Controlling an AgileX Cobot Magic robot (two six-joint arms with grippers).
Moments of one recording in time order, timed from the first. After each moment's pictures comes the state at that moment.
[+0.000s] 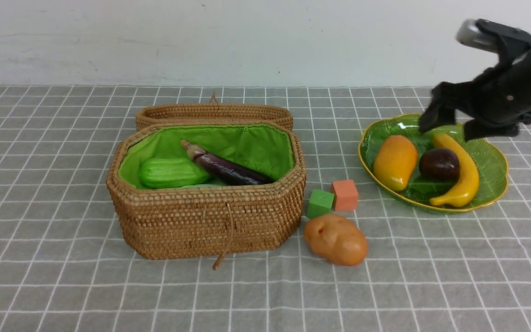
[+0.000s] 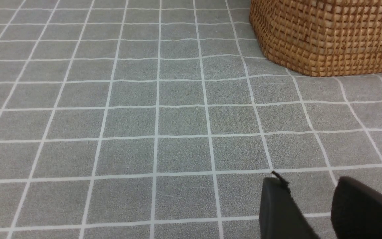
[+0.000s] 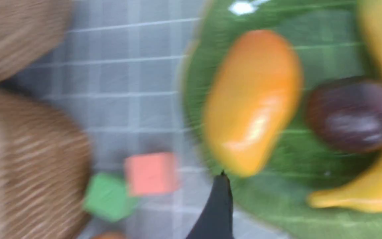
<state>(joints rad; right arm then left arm) 0.07 1.80 -1.55 0.39 0.80 -0.16 -0.12 -0.01 0.02 0.12 0.43 -0.18</state>
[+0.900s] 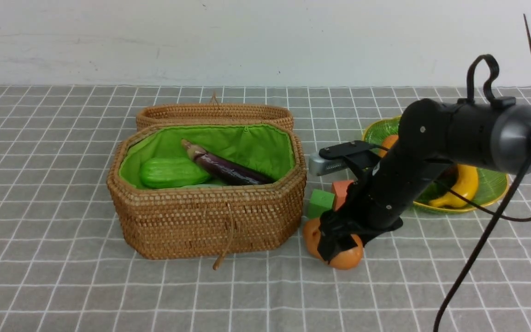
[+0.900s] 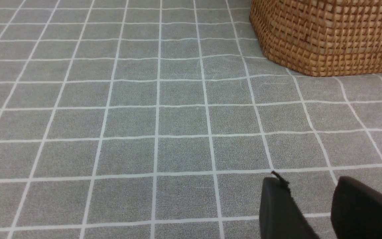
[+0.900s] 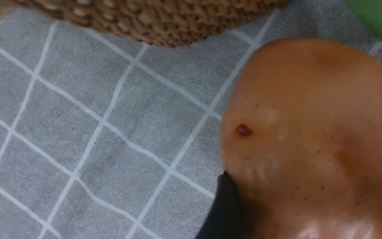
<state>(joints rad) 0.39 1.96 -1.38 0.38 0.81 -0.36 -0.12 -0.01 0.02 0.12 0.43 -0.18</state>
